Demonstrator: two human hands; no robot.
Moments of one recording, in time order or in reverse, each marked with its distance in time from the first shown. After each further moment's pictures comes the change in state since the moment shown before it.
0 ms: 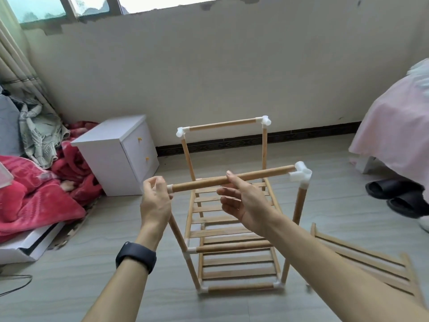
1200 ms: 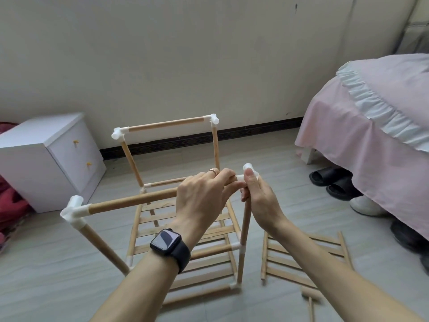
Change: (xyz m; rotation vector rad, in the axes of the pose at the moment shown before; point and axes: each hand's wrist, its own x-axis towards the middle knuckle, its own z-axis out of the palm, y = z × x) left_hand -0.080 0.080 0.163 0.655 -0.257 1.148; right_hand -0.017 -0.032 -0.135 -0.665 0.300 -0.569
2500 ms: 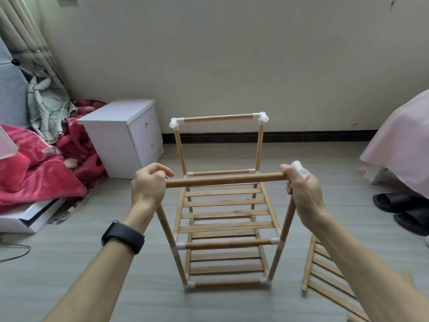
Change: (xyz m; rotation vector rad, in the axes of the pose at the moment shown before) left_hand -0.104 -0.167 -0.089 -0.495 0.148 -1.198; right_hand 0.022 -0.012 0.051 0.039 -0.005 0.113
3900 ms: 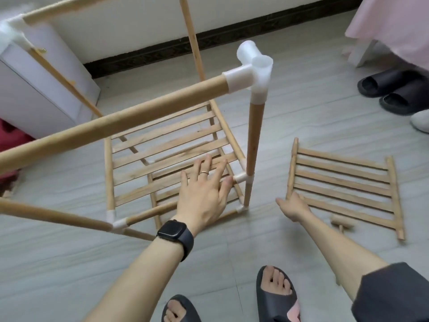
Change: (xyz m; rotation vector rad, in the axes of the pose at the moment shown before) left_hand -0.099 -0.118 0.212 0.862 -0.848 0.485; right_hand -0.056 0.369 -0.068 -0.765 -0.146 0.925
